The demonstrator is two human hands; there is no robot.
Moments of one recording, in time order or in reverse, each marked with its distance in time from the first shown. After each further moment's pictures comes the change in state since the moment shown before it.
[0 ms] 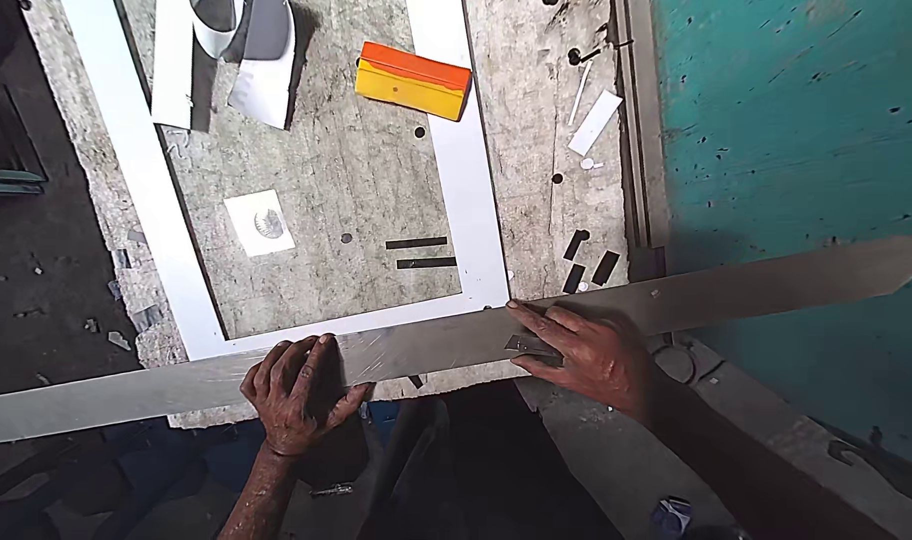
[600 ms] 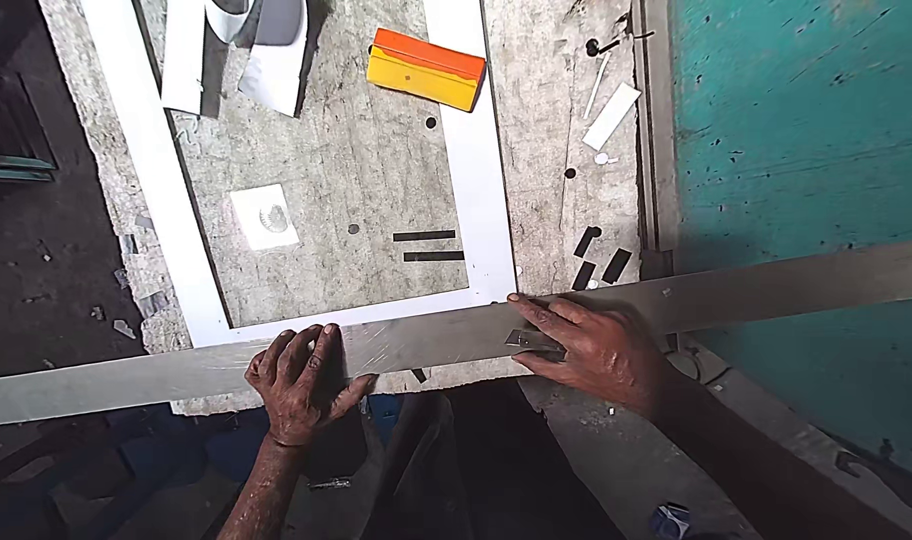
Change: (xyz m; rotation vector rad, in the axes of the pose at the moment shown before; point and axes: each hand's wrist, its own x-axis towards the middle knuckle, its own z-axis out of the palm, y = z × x) left_hand -0.002 0.001 0.002 -0.025 -0.009 -0.018; right_hand 0.009 -0.002 -0.004 -0.035 -0.051 -0.002
